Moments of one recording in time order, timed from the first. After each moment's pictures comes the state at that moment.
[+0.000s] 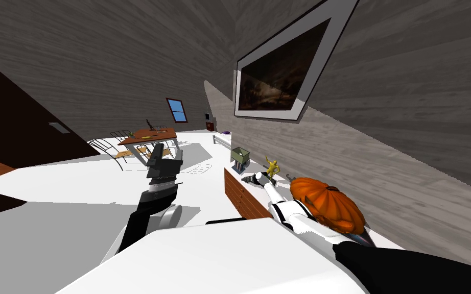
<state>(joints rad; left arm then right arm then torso) 0.47 -0.04 -0.05 -2.36 -0.06 -0.42 0.10 -0.46 -0.29 -0.03 -0.75 -0.95 0.77 -0.89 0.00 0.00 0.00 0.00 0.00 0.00</state>
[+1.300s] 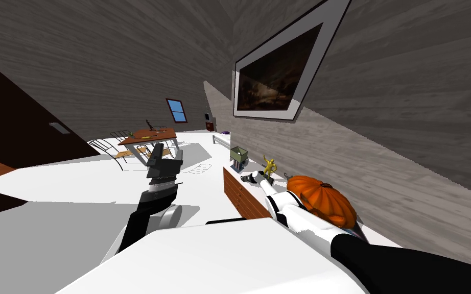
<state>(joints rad) 0.47 -0.04 -0.05 -2.36 -0.06 -0.42 0.10 -0.59 -0.25 -0.01 -0.53 -0.97 0.69 -0.84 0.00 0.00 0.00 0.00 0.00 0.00</state>
